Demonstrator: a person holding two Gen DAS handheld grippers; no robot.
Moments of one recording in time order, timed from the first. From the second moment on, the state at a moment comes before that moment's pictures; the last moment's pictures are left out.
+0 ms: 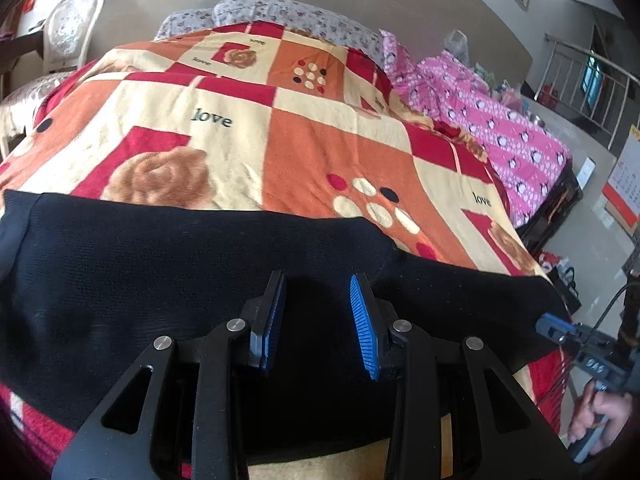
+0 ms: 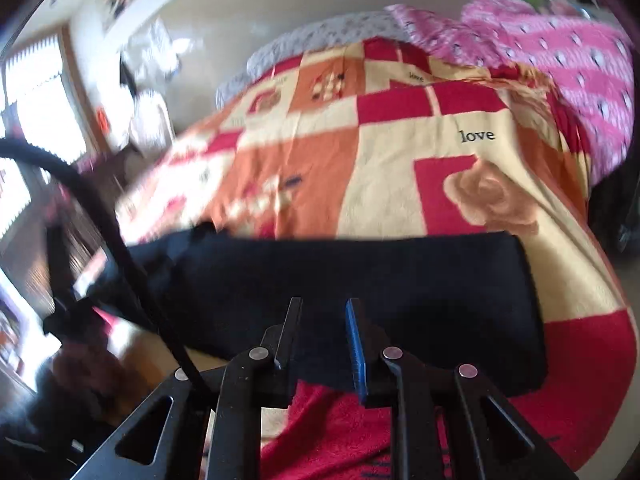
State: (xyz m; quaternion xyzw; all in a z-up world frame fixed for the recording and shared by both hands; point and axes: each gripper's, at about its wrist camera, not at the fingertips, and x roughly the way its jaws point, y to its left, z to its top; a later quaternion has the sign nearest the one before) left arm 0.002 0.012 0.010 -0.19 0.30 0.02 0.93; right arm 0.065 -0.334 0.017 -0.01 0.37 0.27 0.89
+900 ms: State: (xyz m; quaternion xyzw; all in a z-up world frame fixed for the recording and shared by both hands) left arm -0.074 0.155 -0.004 -0.25 0.27 0.24 0.90; right arm 0.050 -0.309 -0.008 -0.06 0.32 0.21 0.92
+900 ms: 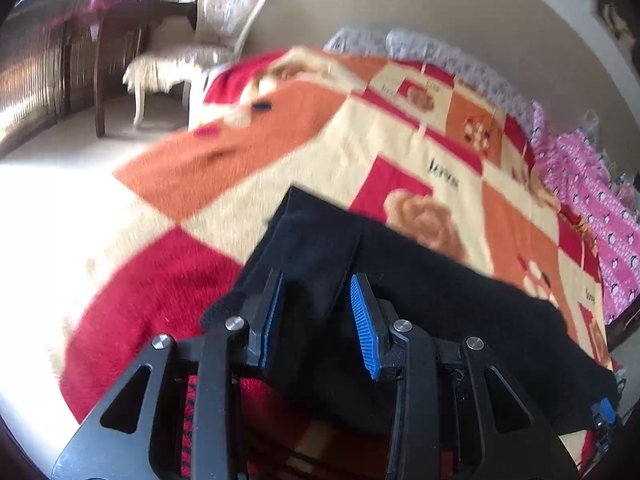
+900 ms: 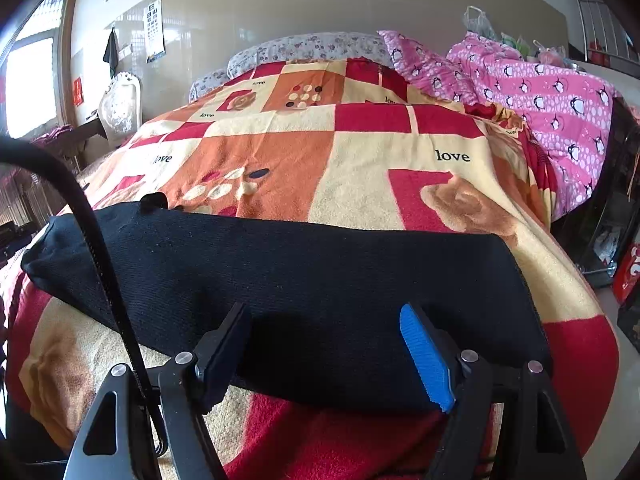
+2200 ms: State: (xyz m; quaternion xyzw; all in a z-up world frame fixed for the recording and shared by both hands) left arm 0.074 -0.025 0.008 -0.08 0.37 0.01 0.92; right arm 0.048 -0.307 -0.008 -0.07 0.31 0.22 0.92
